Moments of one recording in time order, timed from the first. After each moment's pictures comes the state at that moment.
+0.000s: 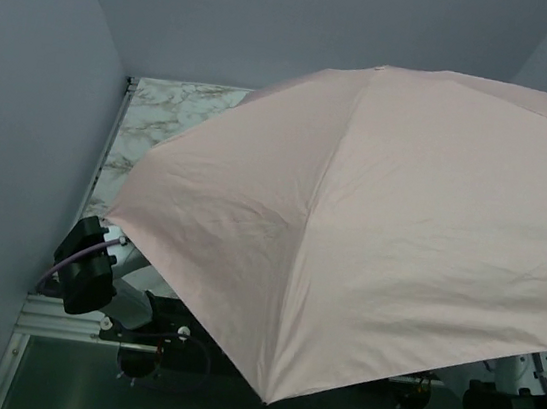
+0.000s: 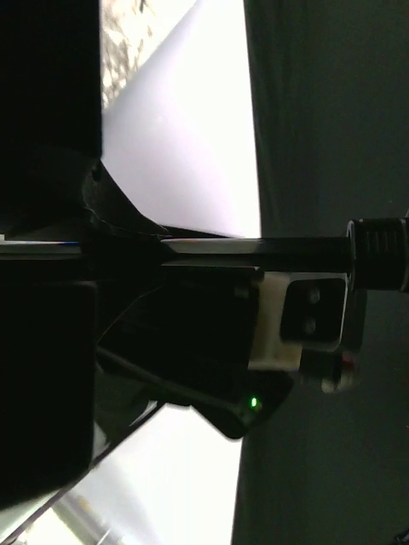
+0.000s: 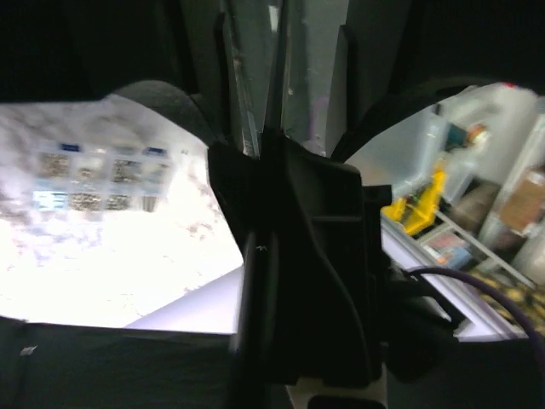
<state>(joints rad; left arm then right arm) -1.04 1.45 1.15 0.85 0.01 -0.76 0.13 1.01 1.16 0.01 -1.30 0.63</state>
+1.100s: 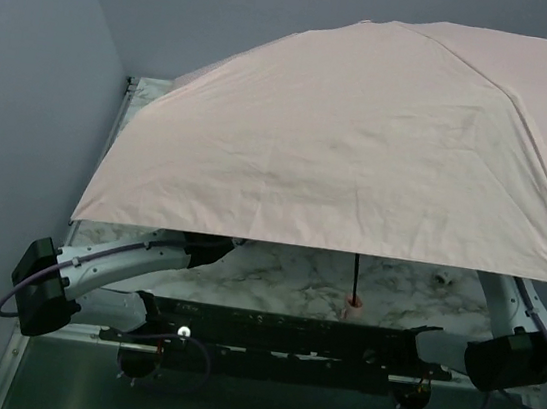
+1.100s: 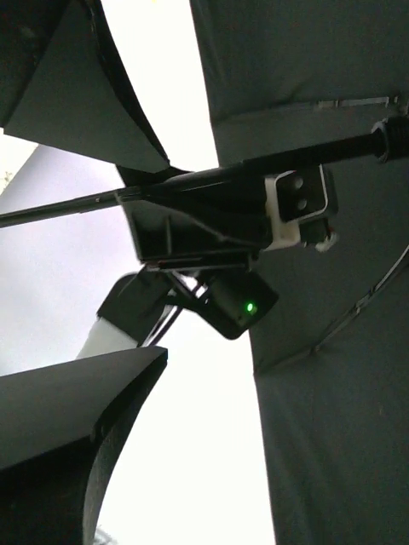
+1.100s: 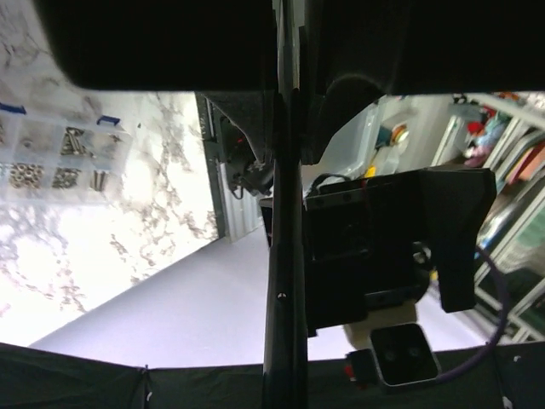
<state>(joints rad) -1.03 1.22 0.96 0.90 -0.11 -0.67 0.22 1.26 1.33 0.14 -1.28 0.81</state>
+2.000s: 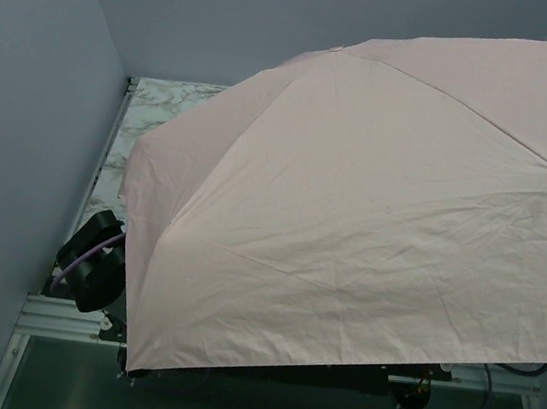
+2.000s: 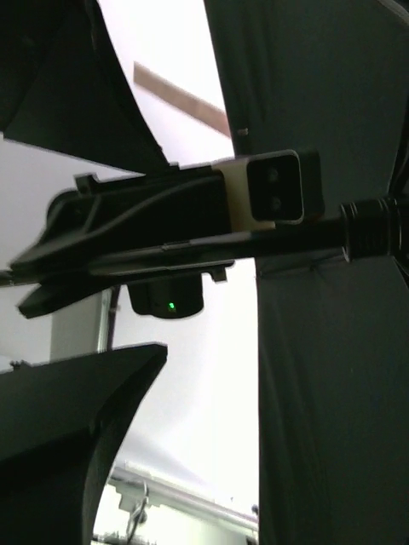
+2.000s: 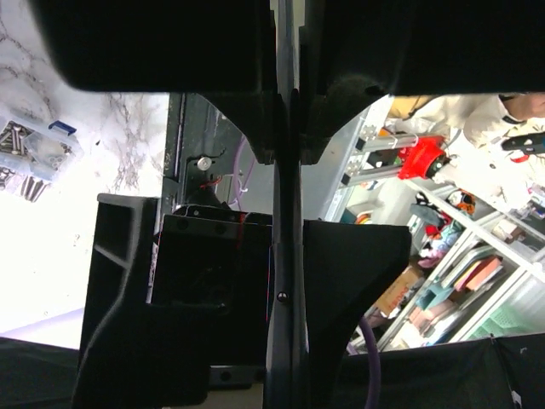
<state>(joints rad) -0.88 1.45 0.93 1.39 0.15 -0.83 0.28 1.42 1.24 1.32 -1.51 1.65</state>
